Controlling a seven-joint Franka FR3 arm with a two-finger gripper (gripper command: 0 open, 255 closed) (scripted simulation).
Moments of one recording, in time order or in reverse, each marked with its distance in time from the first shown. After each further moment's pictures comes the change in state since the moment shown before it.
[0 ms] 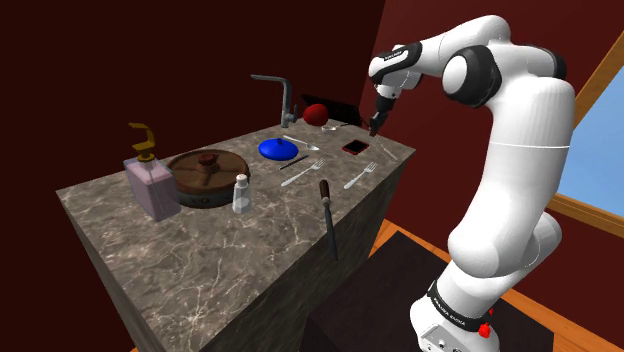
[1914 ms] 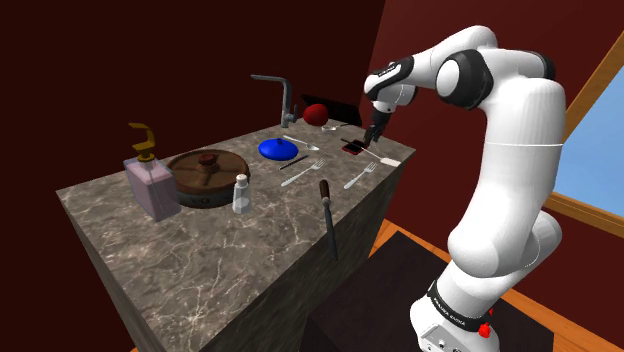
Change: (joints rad) arm -0.003 0.045 0.009 -0.083 0.022 0.126 -0.020
